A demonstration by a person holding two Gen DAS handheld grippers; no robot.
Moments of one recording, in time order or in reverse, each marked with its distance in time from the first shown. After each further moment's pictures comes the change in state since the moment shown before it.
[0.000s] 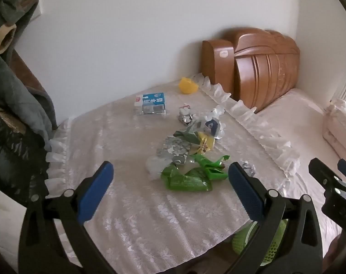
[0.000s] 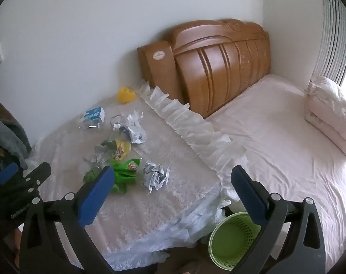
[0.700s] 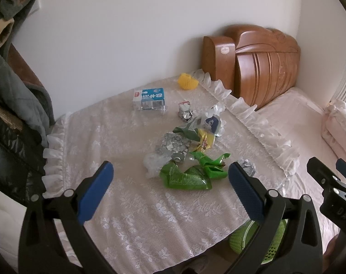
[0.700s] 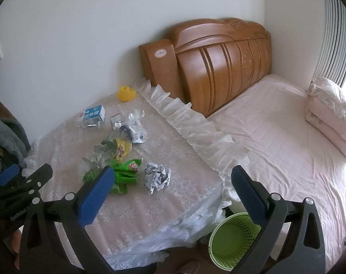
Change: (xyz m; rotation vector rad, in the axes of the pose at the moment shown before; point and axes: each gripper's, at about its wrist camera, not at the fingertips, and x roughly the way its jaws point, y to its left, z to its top) left arm 0.008 -0.004 -0.003 -0.012 0.023 0.004; right arm 0.006 0.001 -0.004 -0.004 0.006 0.000
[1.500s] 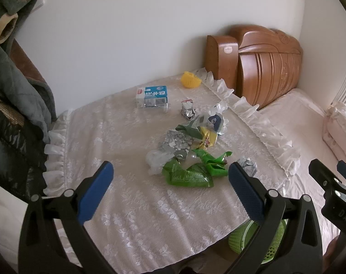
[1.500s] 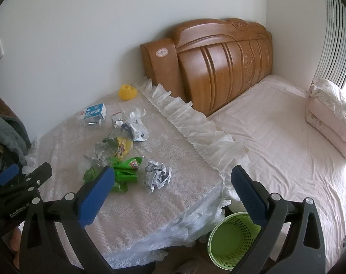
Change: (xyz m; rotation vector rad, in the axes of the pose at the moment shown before) left arm -0.001 0.008 -0.002 -0.016 0.010 0.000; right arm 0.000 0.003 -0.001 -0.006 0.010 -0.006
